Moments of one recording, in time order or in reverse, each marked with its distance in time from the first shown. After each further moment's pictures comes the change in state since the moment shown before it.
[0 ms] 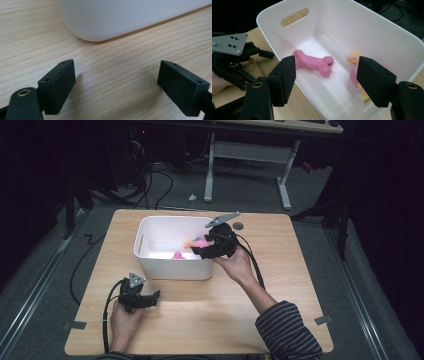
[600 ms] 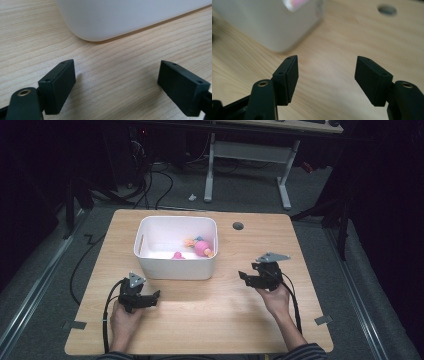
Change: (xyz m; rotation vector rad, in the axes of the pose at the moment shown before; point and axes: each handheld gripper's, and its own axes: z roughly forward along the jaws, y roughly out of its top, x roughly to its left) left arm 0.000 0.000 0.000 0.000 0.002 0.000; right arm -0.046 -0.166 -0.038 0.005 -0.243 0.209
